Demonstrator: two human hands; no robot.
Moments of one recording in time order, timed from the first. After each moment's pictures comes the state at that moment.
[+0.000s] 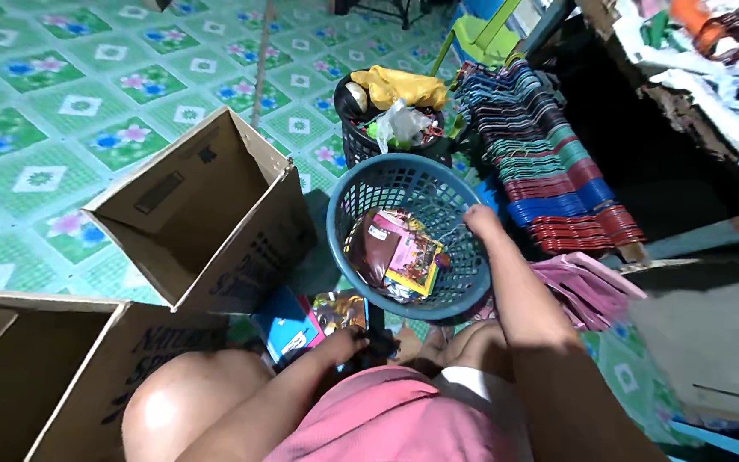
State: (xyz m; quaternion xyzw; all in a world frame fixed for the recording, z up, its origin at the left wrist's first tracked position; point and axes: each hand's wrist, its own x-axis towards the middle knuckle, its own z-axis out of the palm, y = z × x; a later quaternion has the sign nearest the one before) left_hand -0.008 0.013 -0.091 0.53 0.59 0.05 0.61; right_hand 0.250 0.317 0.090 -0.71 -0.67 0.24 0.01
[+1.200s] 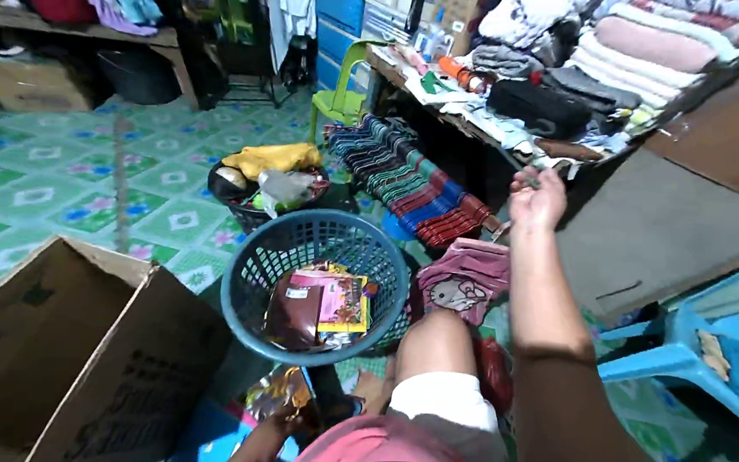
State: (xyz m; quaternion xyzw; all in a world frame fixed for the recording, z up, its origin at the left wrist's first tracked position) left_hand -0.020 0.002 -0.098 0.56 0.61 0.03 0.56; right_hand 0.448 0.206 0.308 -0.36 -0.28 0.25 0.85
